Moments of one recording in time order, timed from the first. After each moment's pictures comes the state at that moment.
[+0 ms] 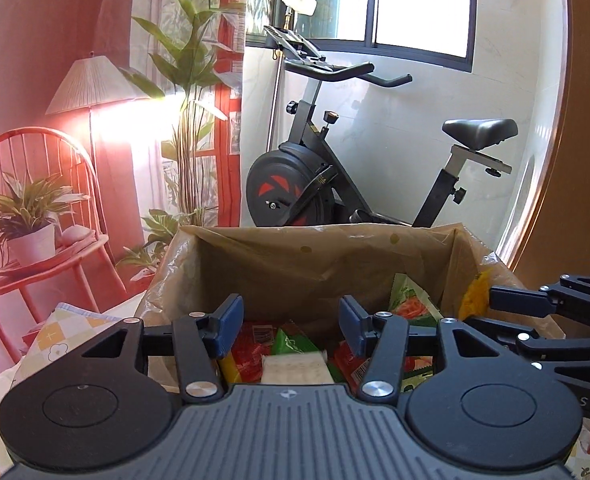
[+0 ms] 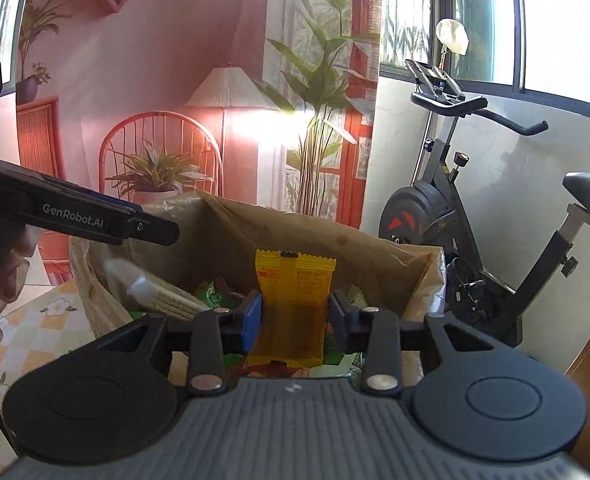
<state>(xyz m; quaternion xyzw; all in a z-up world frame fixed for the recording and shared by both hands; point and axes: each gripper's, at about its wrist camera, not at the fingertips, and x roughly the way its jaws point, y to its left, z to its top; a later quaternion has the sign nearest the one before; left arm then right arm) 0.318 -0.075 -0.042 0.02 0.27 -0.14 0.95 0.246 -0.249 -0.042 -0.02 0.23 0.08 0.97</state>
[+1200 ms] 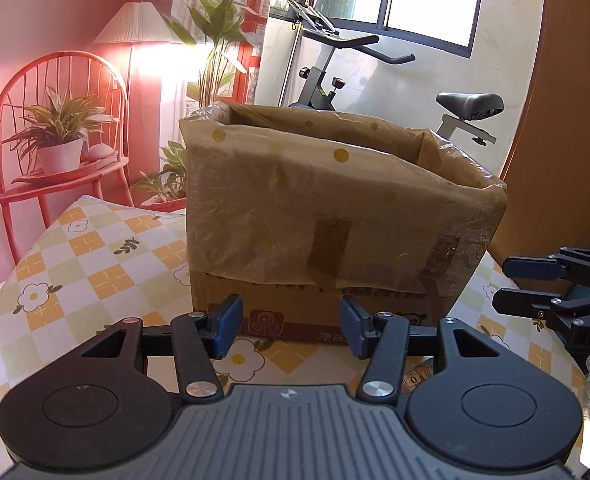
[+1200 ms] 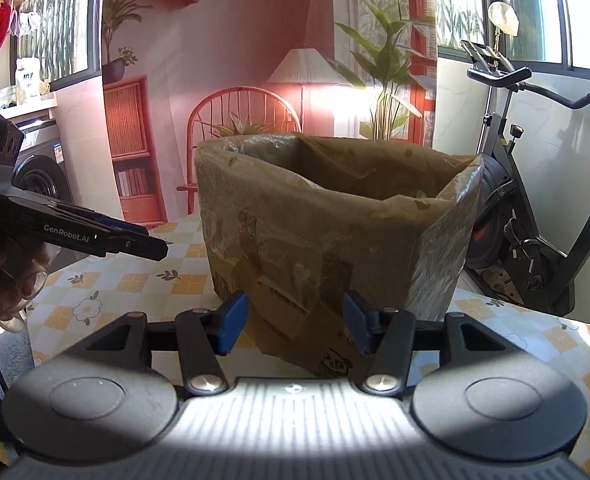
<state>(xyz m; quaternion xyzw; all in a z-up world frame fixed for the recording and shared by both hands) 0.176 -0.043 -0.109 -0.03 0.30 -0.13 0.94 0.115 -0.253 -0.089 -0.01 0.24 0.20 0.95</state>
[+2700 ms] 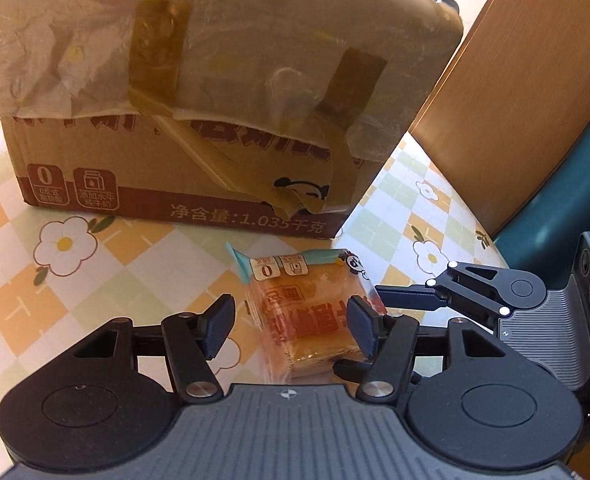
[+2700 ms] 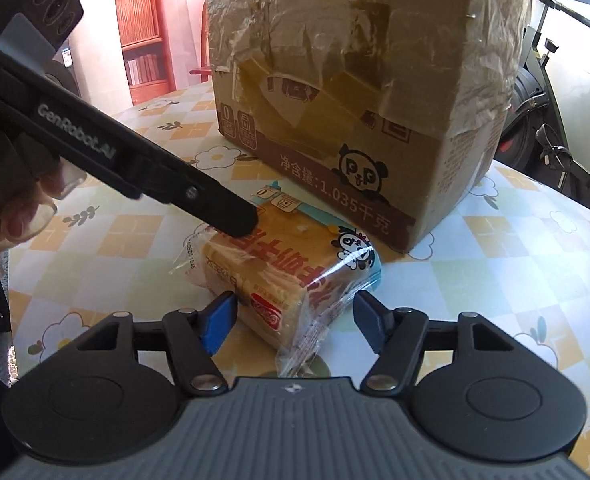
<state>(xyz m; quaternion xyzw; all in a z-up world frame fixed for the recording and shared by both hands) 0.200 -0.130 -0.208 -0.06 0.44 -0.25 0.86 0.115 -0.249 -0.213 -0.06 0.37 0.23 0.90</state>
